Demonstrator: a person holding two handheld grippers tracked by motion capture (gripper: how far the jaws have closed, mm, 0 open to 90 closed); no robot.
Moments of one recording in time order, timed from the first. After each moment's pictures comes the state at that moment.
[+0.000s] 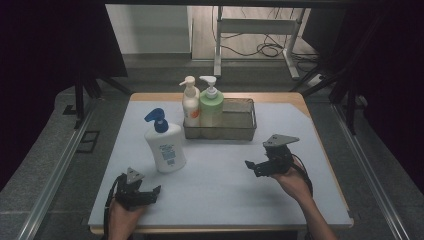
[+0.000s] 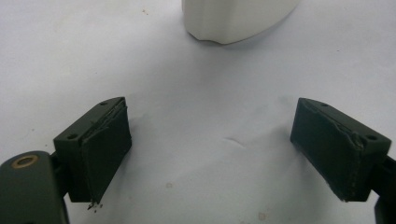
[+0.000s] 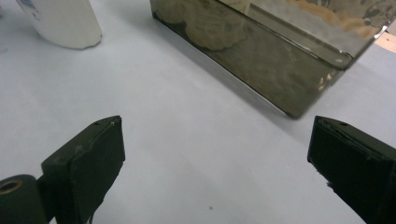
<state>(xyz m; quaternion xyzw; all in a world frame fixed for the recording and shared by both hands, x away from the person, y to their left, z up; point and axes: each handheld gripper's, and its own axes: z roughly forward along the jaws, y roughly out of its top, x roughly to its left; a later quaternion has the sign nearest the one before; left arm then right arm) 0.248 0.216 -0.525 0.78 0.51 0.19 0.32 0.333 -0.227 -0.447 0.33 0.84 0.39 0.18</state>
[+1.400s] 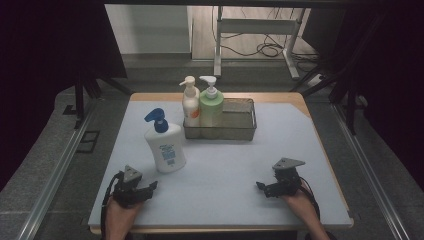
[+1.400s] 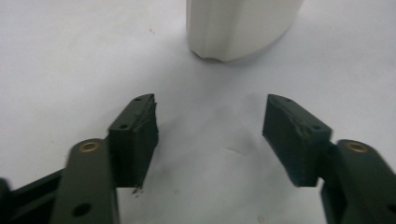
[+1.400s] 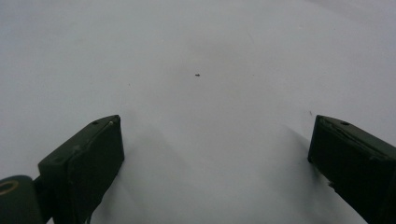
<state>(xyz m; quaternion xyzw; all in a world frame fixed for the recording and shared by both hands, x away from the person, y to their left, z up) 0.251 0.220 -0.513 0.77 0.51 0.19 0.33 0.307 -0.266 -0.522 0.38 0.84 0.35 0.16</state>
